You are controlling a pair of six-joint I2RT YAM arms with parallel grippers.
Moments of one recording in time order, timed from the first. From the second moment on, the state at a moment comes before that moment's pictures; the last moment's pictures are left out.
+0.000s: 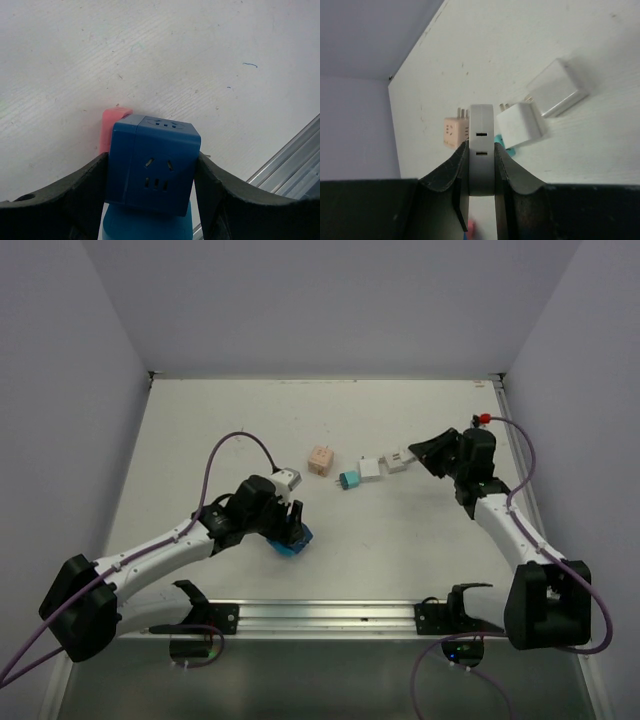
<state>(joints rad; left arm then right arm) -0.73 1.12 0.62 -0.29 0.12 -0.33 0.12 1.21 0.74 0.02 -0.20 0.92</state>
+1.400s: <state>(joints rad) -0.73 1.16 0.70 -0.32 -0.02 -0.38 -0.11 1.47 0.67 0.15 -0.23 0.77</state>
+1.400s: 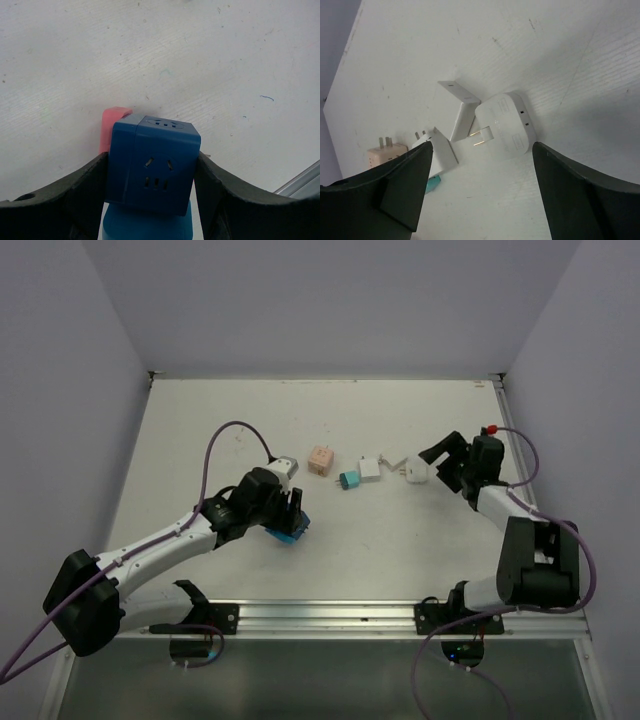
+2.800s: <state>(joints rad) -0.73 1.17 0.70 -0.12 0.21 -0.14 0.65 1.49 0.70 0.22 -0.52 1.03</state>
